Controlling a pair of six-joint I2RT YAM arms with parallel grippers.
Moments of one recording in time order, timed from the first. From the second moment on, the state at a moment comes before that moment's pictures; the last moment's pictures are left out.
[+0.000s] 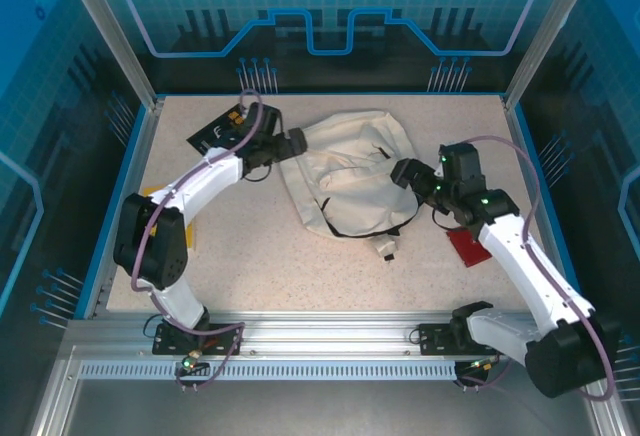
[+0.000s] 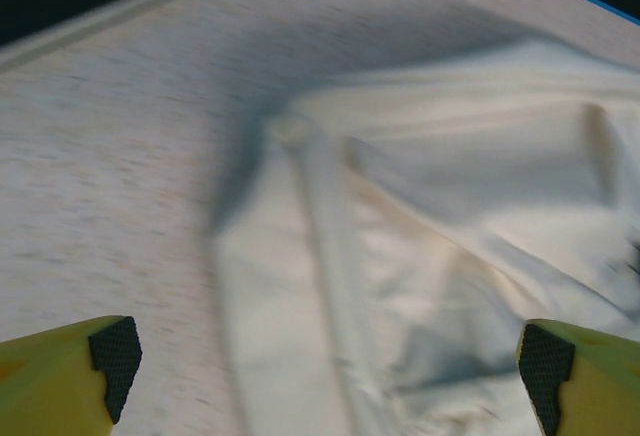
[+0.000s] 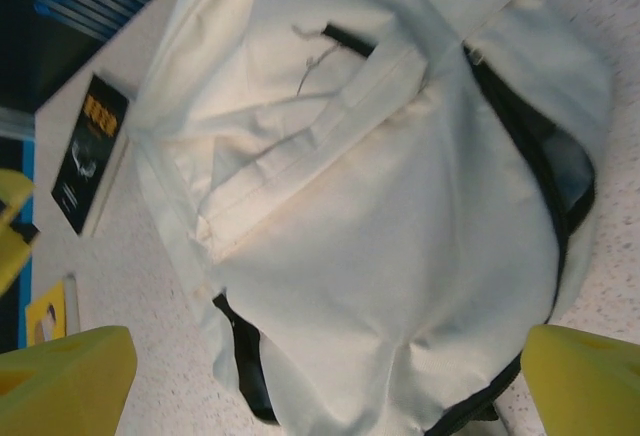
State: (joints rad) left arm -0.30 1.72 1.34 -0.44 -0.05 -0.64; right arm 0.28 1.11 0.94 -0.59 -0.13 0.75
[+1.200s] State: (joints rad) left arm 0.04 2.18 1.67 -0.56 0.00 -0.62; right arm 0.33 1.30 1.00 -0.56 -0.26 0.74
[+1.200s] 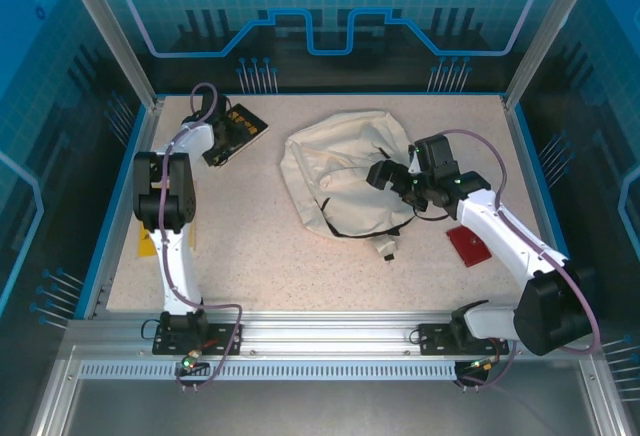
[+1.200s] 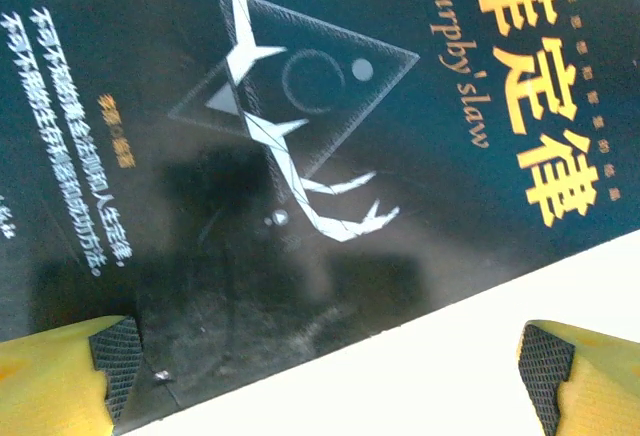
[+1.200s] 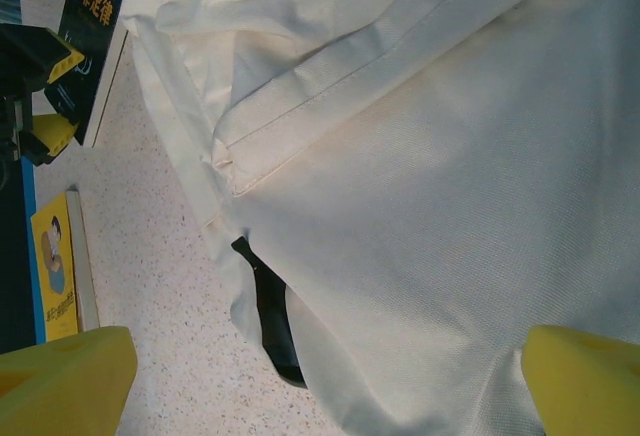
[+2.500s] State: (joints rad) left arm -0.33 1.64 0.94 -0.45 0.13 -0.88; right arm 0.36 1.31 1.00 -0.55 -0.24 0.78
